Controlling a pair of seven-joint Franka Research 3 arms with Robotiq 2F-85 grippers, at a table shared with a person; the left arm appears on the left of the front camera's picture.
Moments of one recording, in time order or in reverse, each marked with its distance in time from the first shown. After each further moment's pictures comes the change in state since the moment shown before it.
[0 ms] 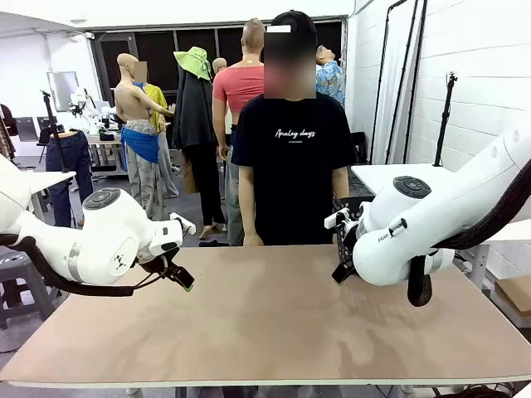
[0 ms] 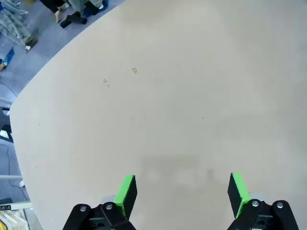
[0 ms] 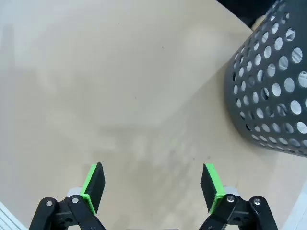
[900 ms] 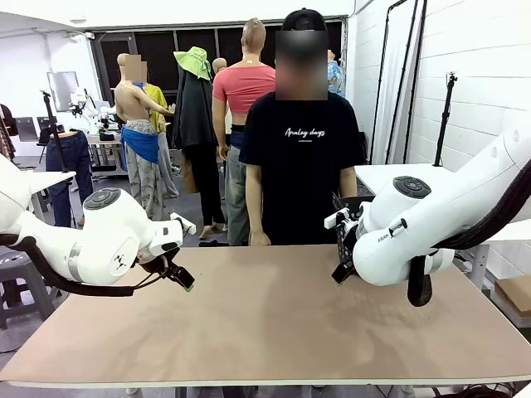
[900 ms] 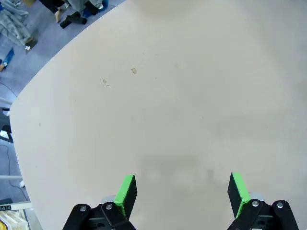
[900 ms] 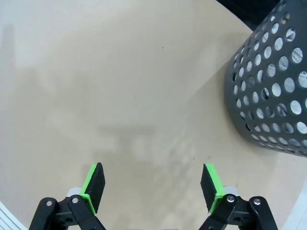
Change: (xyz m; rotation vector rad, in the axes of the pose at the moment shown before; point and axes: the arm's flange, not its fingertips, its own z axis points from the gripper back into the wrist) left arm 0.000 -0.001 0.000 0.000 0.000 -0.002; right arm 0.000 0.000 0.000 0.000 0.000 0.001
